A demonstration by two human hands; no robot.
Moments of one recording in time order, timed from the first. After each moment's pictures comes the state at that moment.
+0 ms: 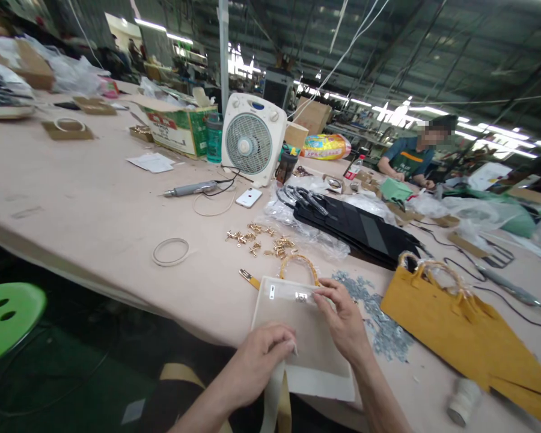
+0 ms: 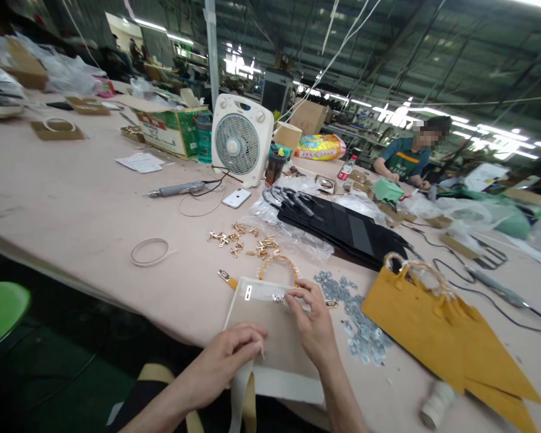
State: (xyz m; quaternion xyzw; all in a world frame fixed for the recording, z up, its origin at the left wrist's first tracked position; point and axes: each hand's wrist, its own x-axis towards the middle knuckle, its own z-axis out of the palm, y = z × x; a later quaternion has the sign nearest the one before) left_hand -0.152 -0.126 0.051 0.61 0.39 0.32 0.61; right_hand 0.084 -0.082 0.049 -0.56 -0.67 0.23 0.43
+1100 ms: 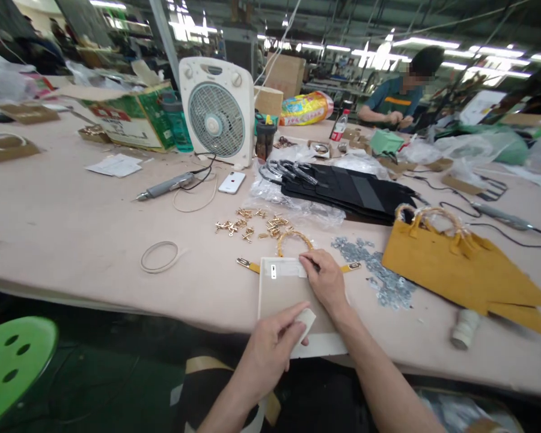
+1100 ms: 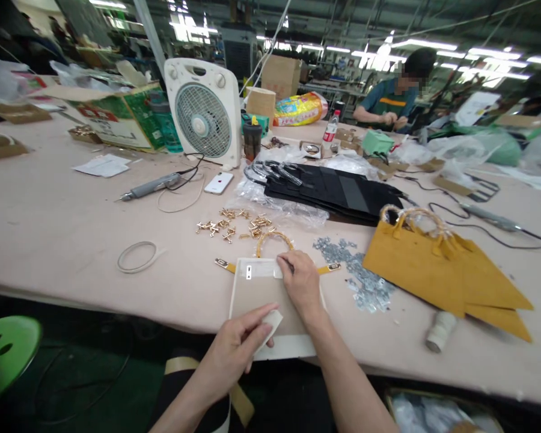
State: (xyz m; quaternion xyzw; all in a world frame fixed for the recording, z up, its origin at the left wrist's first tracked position) left_hand -0.142 -0.136 0.050 0.55 0.45 0.23 0.66; right_hand 0.063 -0.046 0.009 -0.60 -0.67 0.12 0.41
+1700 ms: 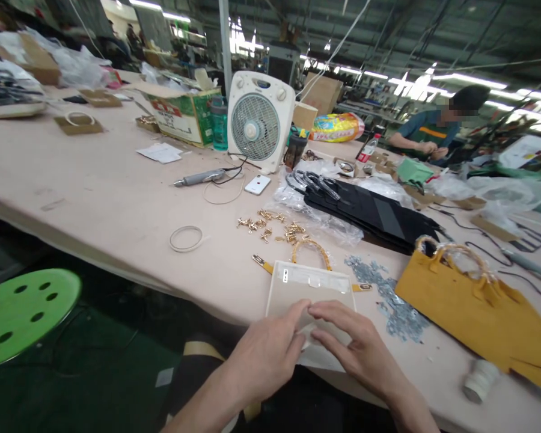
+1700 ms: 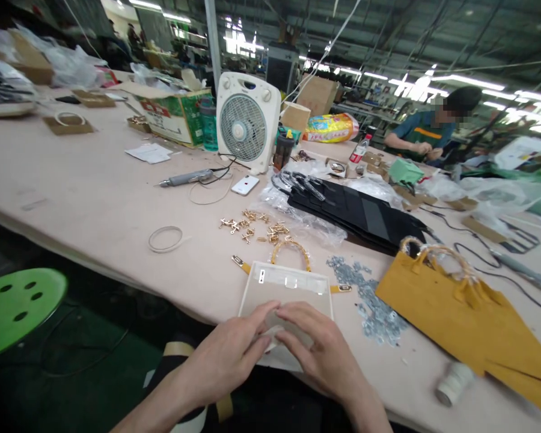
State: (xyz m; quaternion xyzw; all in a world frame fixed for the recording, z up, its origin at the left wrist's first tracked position) left_hand -0.164 -0.144 0.087 0.75 0.46 0.18 0.44; right_hand 0.068 -0.141 0.079 -0.43 -0.80 0.28 0.31
